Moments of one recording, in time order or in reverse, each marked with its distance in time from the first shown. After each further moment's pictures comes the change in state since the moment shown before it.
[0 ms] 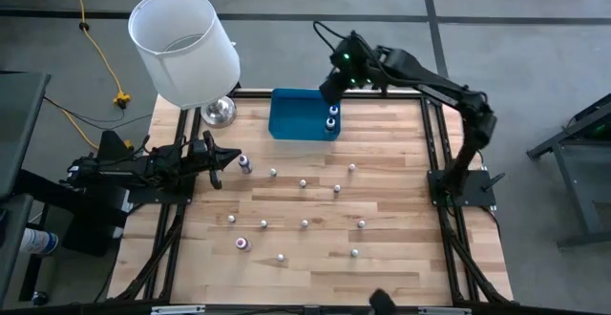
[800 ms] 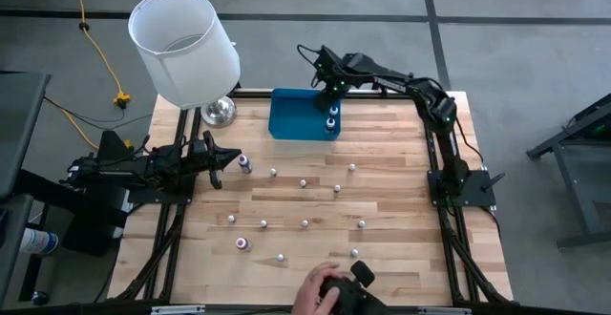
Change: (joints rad) left arm 0.000 0.000 0.000 0.000 0.000 0.000; right arm -0.126 0.368 0.027 -0.028 -0.102 -0.052
